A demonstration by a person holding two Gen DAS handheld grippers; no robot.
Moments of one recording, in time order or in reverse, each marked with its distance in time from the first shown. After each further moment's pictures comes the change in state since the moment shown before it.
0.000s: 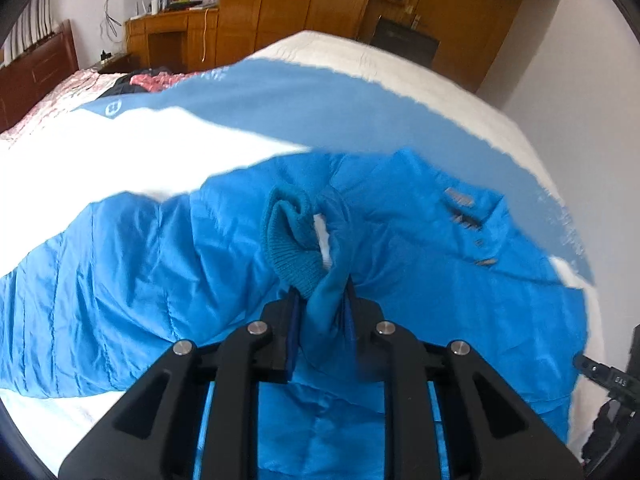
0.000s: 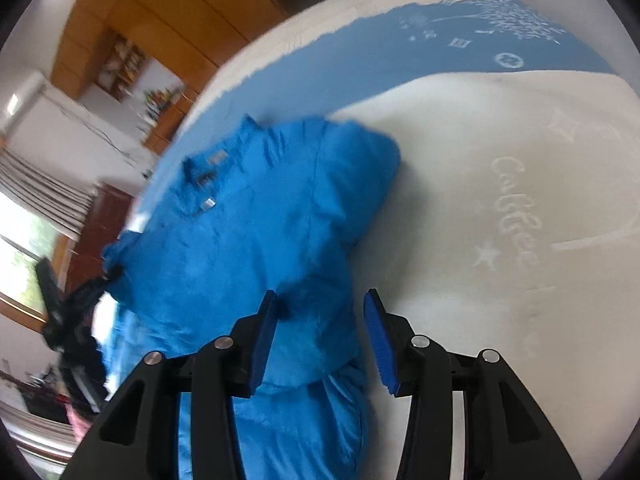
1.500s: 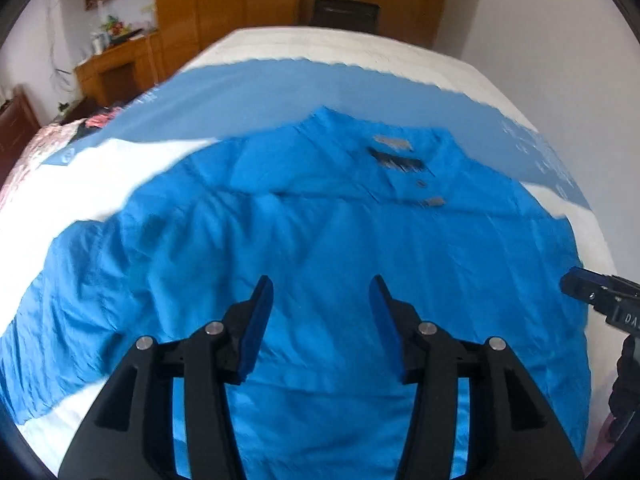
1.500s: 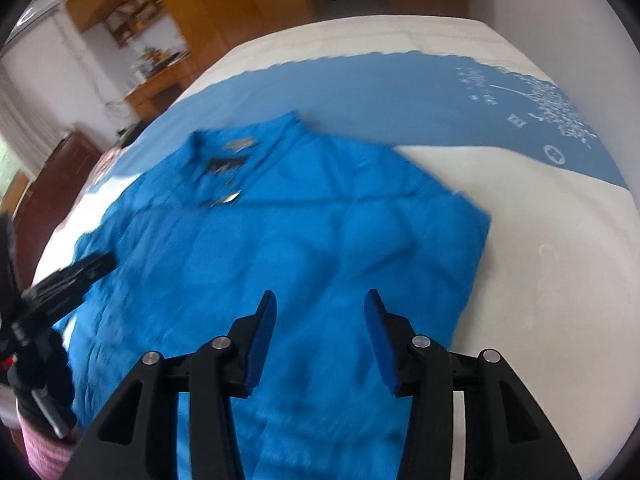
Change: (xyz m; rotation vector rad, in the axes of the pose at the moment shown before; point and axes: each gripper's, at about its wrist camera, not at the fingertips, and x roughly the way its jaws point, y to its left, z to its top) left arm -0.007 -0.066 -0.030 0.244 0.049 -0.036; right arm 0.013 0.093 -0.001 -0.237 -0.034 -0.135
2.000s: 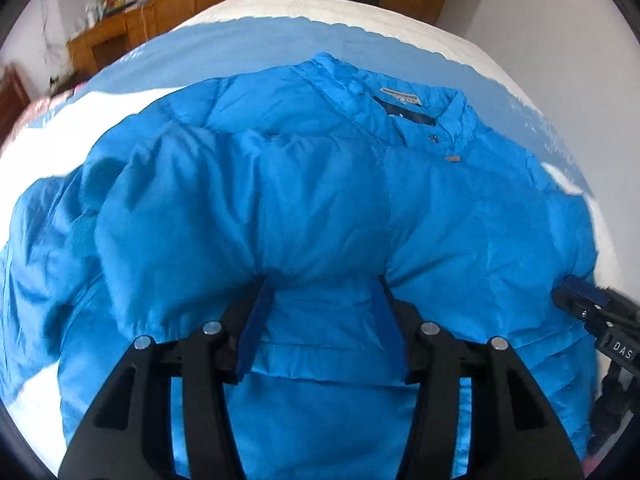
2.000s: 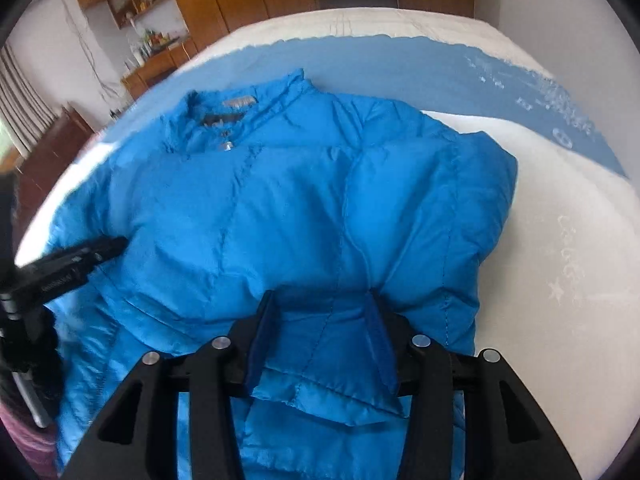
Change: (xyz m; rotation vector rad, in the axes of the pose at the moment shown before) left arm 0.030 0.014 -0.018 -0.069 0.079 -0.039; right arm 0.019 -0.005 -0.020 0.018 -0.016 0.009
